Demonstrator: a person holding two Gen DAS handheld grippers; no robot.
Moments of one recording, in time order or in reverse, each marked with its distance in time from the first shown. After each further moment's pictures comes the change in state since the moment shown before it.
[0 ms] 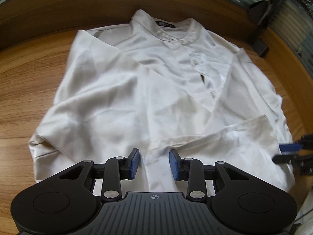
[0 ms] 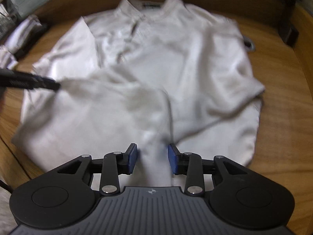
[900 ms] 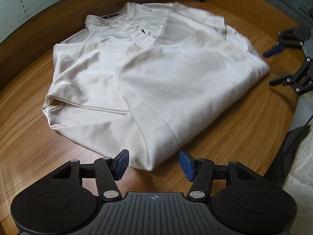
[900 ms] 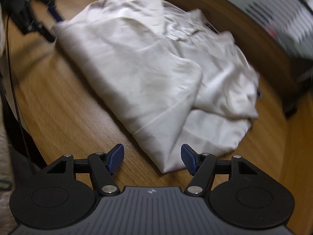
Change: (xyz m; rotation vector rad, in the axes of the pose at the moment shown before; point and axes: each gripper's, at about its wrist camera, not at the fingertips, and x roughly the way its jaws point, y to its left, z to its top) left arm -0.061 -0.046 -0.132 0.459 0.053 0.063; right arm -0.043 0.055 -0.109 -0.688 -0.066 -0.155
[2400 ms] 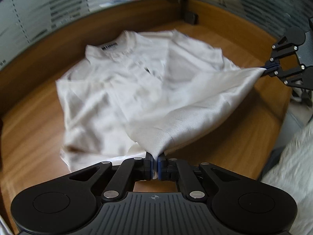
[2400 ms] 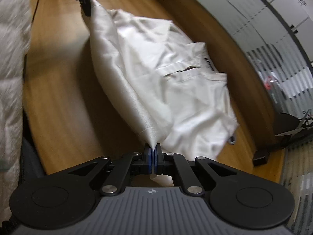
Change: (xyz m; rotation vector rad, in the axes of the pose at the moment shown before) left arm -0.050 0.051 0.083 0.030 -0.064 -0.068; right arm -0.049 -0.043 0.060 -0.225 -0.022 -0.053
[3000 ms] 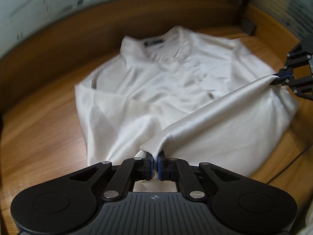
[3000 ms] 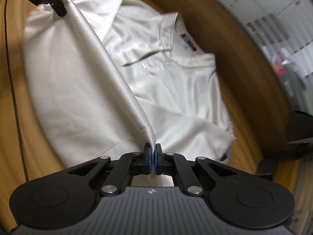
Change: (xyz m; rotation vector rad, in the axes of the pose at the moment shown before) left arm 0.120 0.095 0.074 -0.183 0.104 0.051; right arm 0.152 -0.118 0.064 0.103 0.153 0.069
